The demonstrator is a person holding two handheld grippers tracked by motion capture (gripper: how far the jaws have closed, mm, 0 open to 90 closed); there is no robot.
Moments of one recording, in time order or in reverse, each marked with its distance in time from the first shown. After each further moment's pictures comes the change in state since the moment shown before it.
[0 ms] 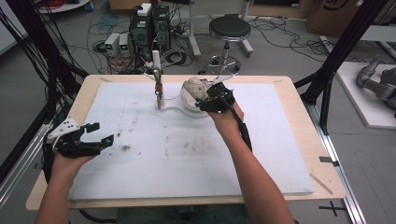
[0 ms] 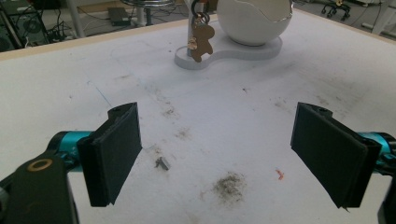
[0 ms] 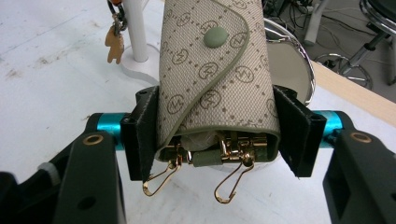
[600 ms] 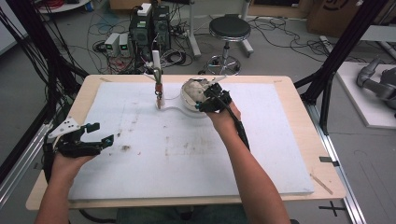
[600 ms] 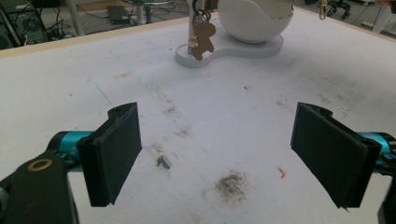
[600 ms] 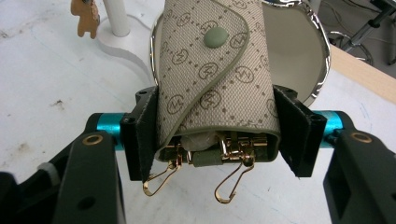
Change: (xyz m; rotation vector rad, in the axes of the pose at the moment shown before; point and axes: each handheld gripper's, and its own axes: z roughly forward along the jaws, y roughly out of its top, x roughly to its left) left arm 0.002 -0.001 0.001 0.004 -0.003 0.000; right arm -0.005 -0.004 0.028 0.096 -0.020 -0.006
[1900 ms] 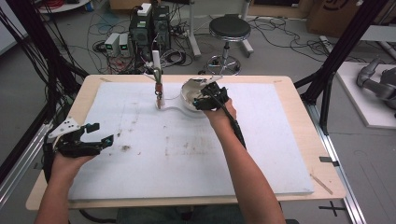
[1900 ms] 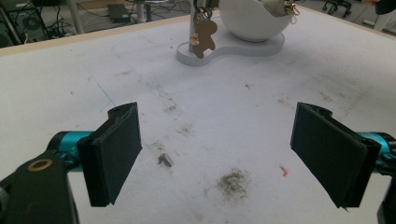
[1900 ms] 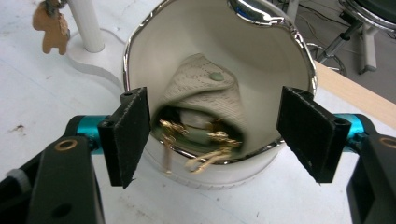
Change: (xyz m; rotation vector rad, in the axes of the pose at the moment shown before) left arm 0.001 -0.001 0.000 0.006 0.002 0.000; right arm 0.001 0.004 0.012 -0.051 -0.089 -0.003
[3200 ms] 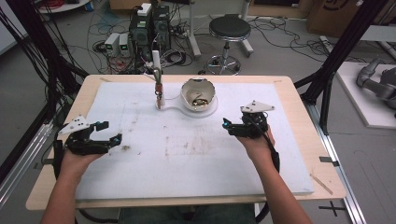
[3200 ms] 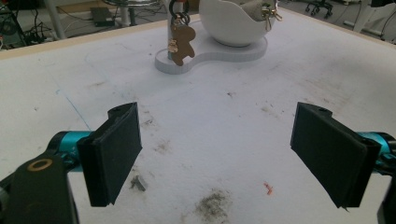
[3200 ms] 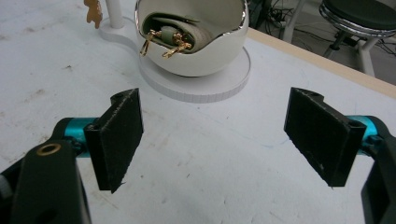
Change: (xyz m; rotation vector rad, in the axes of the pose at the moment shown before) left arm -0.010 0.004 0.020 -0.007 -0.061 0.012; right arm -0.035 -0.107 -0.098 -0.179 0.051 0.071
